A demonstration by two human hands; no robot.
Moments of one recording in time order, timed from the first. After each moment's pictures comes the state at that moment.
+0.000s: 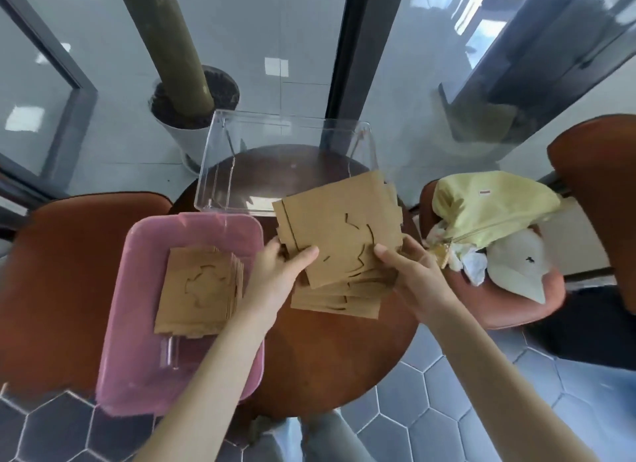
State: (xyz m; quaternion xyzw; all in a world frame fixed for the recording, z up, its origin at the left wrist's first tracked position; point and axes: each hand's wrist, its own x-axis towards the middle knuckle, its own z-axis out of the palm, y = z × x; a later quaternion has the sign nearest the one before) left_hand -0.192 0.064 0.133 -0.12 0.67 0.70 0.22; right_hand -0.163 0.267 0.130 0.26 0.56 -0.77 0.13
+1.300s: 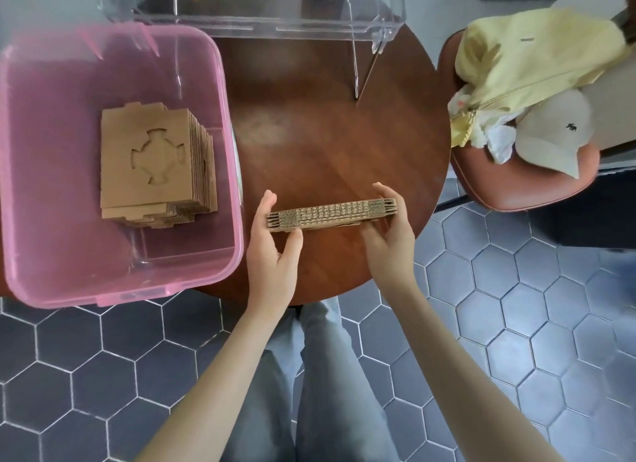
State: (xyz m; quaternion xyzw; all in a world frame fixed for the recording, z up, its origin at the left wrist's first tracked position) left_hand -0.051 0.059 -0.013 -0.10 0.78 0.61 0.12; right_hand -0.036 0.205 -0.006 0.30 0.78 -0.54 -0.02
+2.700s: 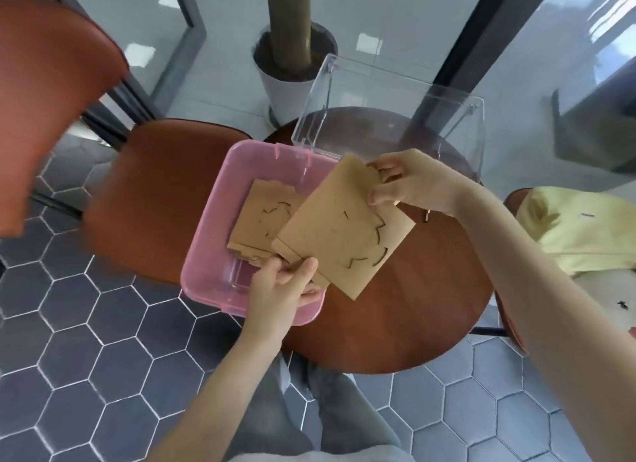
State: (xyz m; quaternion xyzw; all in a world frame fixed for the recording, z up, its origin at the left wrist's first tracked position) left_hand -0.081 0.000 0.129 -0.32 0.60 0.72 0.11; right_hand -0.228 0.162 0.192 -0.09 0.89 -0.32 0.31
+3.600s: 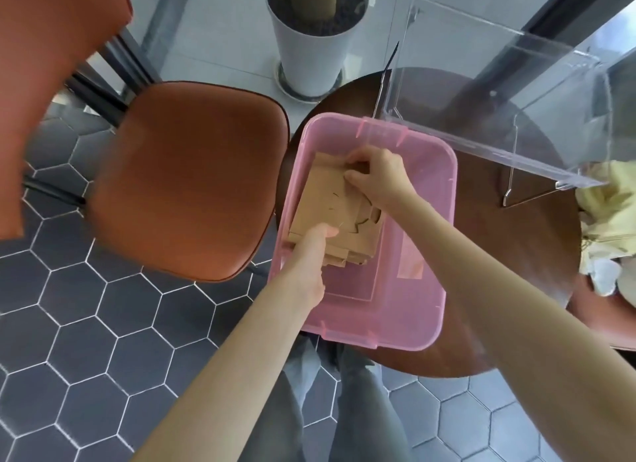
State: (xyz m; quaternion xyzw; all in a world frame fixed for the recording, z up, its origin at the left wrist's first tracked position) left_hand -0.154 -0.108 0.055 -0.49 0.44 0.68 0.33; right_hand -0.256 -0.003 0.039 -0.02 0.94 -0.30 0.18
